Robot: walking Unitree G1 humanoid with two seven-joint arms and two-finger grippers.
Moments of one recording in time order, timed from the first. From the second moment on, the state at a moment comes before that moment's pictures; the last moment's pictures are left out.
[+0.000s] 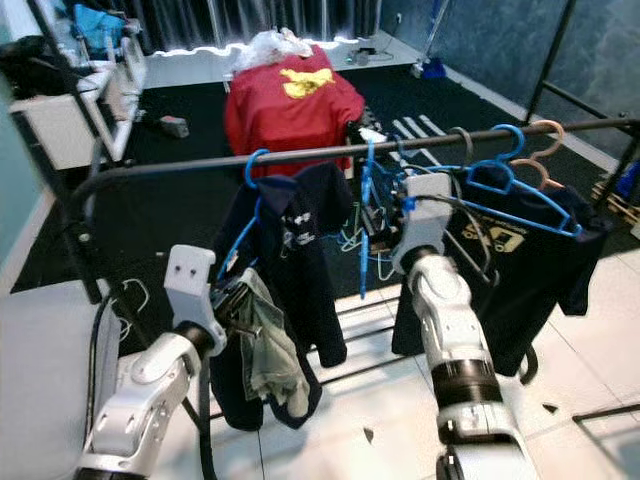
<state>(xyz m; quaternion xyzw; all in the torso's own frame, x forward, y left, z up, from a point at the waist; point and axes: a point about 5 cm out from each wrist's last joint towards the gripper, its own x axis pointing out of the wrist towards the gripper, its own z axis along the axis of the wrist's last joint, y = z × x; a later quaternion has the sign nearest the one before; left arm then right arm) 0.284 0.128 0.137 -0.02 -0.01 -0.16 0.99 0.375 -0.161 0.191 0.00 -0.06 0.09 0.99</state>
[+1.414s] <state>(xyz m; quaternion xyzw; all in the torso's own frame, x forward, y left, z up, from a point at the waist) 0.272 0.140 0.150 0.01 -0.01 -0.17 0.99 0.379 -0.149 0.229 -0.01 -0.13 0.11 0.98</state>
